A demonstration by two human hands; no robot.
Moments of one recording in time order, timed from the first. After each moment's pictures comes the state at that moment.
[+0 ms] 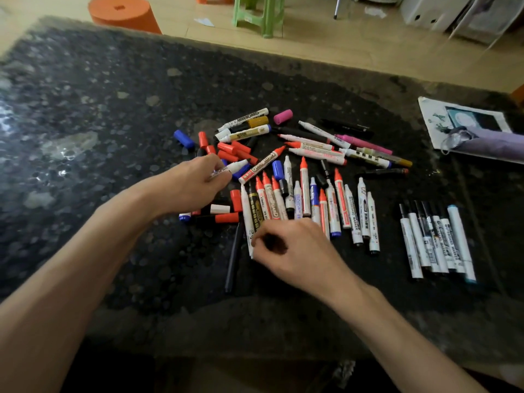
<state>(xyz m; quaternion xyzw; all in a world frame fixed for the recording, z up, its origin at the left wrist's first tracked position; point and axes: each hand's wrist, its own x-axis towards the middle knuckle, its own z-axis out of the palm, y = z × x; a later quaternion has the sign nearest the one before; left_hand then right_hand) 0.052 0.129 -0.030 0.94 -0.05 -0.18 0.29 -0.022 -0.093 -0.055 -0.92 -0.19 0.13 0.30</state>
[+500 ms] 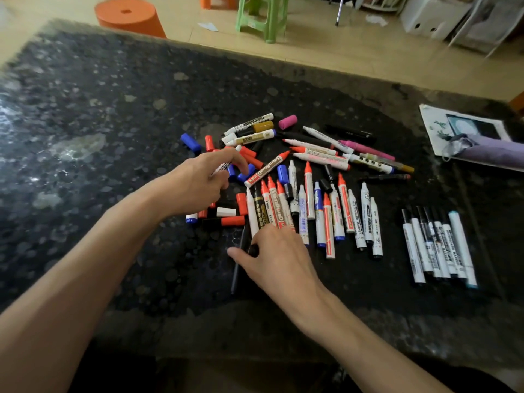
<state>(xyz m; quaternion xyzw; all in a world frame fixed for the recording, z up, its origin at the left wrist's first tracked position) 0.047 0.134 -0.018 0.91 -0.07 -0.17 0.36 -0.032 -0.040 -0.056 -0.96 -0.06 0.17 0.21</state>
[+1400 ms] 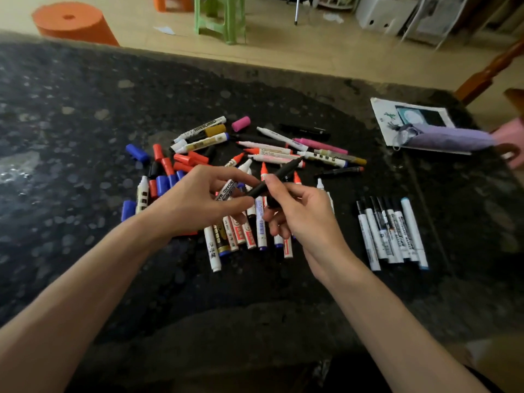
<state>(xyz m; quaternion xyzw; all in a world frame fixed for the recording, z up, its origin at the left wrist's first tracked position) 0.043 0.060 -0.020 0.84 -0.16 -0.17 0.50 0.002 -0.131 -0.019 -0.73 0.14 0.11 0.66</state>
